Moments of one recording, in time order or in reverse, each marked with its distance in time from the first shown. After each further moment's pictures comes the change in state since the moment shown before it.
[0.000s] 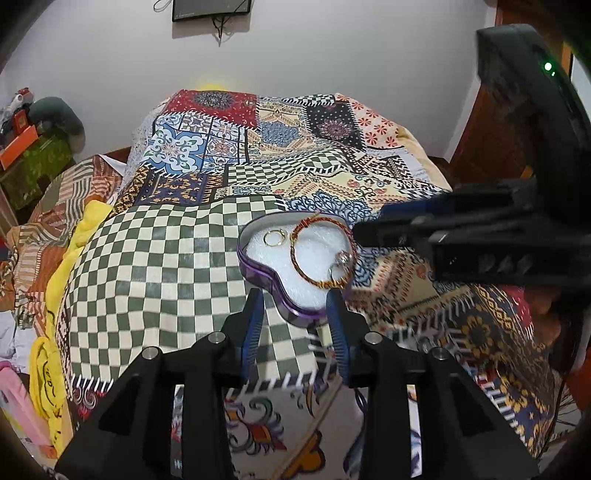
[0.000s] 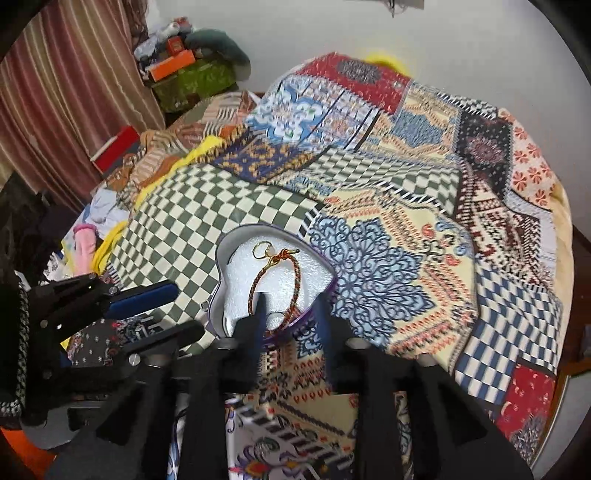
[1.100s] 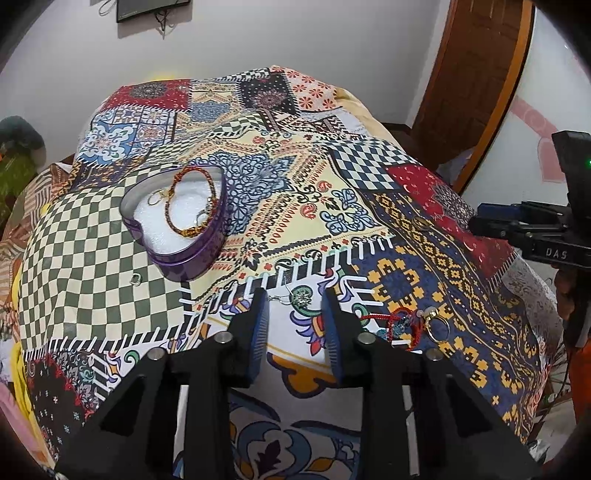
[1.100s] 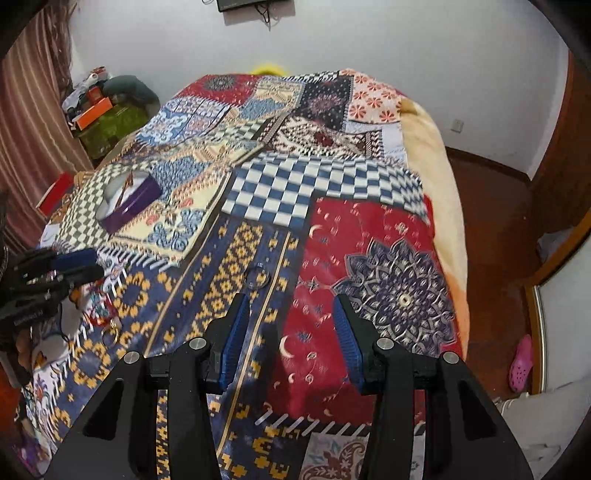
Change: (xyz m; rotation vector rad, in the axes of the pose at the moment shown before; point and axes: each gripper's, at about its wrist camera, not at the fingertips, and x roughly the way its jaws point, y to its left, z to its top) left arm 0.016 -0.086 -0.034 0.122 0.086 -0.104; right arm -0.081 -0.117 -0.153 0.231 -0.057 -0.214
